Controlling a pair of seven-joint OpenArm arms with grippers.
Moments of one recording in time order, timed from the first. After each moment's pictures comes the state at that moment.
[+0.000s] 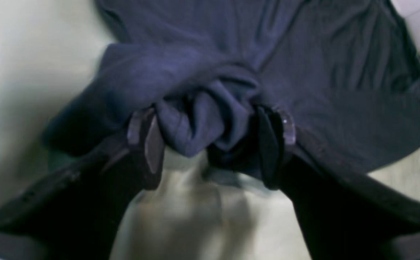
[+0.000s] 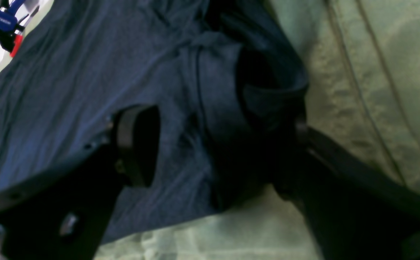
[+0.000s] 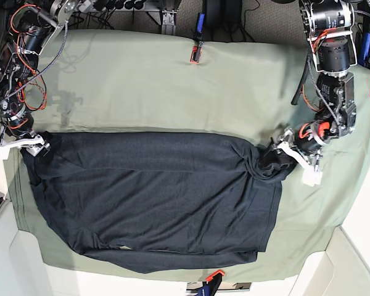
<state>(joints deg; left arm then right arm) -12.2 -19.4 -12.7 59.5 -37.3 -35.7 38.4 10.5 7.2 35.1 66.8 27.0 22.7 -40.4</state>
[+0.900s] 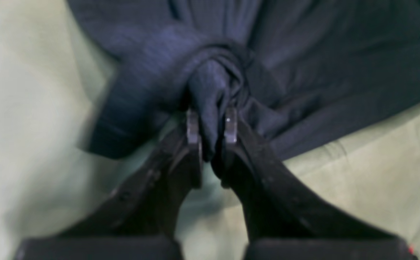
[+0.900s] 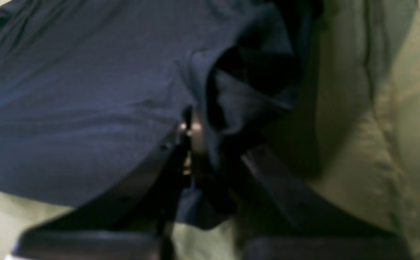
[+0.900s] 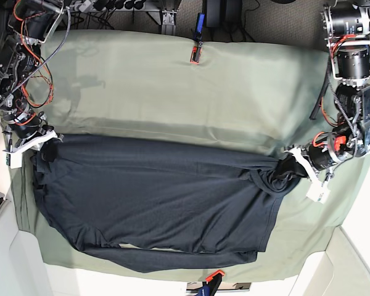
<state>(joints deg) -12.0 -28.6 -8.9 70.6 -41.8 -38.2 47.1 4.3 7.5 28.2 83.2 25.6 27.1 -45.4</state>
